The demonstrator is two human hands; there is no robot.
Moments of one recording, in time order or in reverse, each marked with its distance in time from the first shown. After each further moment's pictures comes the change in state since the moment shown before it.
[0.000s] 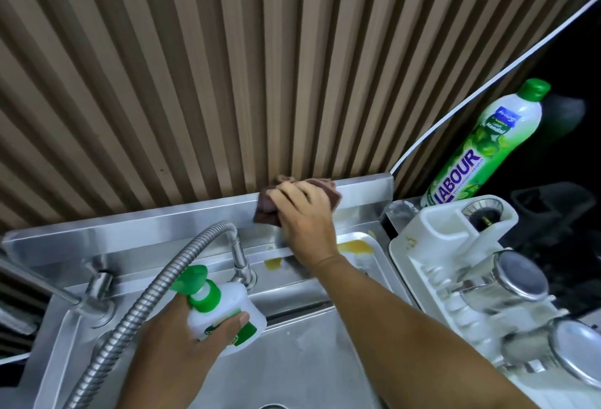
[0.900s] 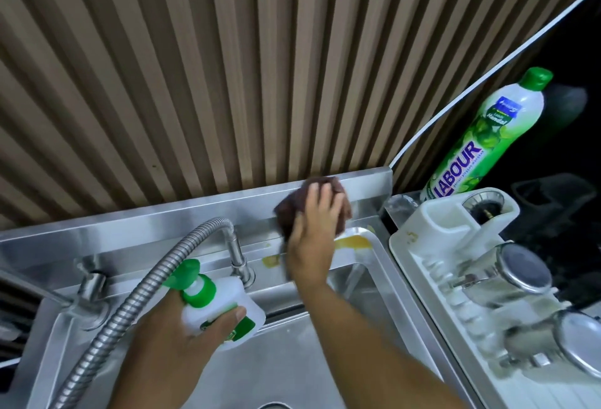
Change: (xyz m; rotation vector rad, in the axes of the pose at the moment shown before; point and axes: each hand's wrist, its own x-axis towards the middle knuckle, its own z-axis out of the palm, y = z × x) left_hand 0.003 0.005 0.002 -0.045 0.049 -0.047; right_hand -0.033 -0.015 0.030 0.175 0.131 0.605
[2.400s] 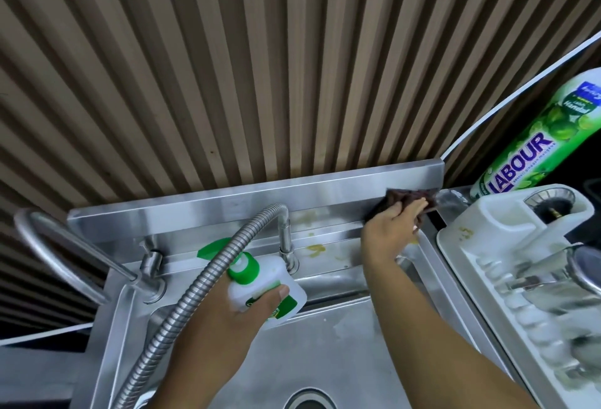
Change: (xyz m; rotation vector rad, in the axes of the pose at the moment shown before) left_hand 0.000 0.009 -0.018 -0.024 -0.033 0.001; right_hand 0.024 0.017 -0.019 0.286 0.250 0.733
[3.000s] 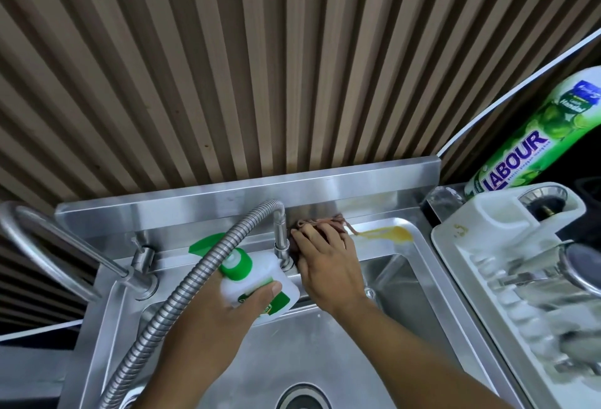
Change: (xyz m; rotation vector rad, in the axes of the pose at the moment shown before) left_hand 0.003 -0.003 -0.002 -0.027 0.024 0.035; right_hand -0.073 0.037 -0.018 -0.723 -0.635 -1.120
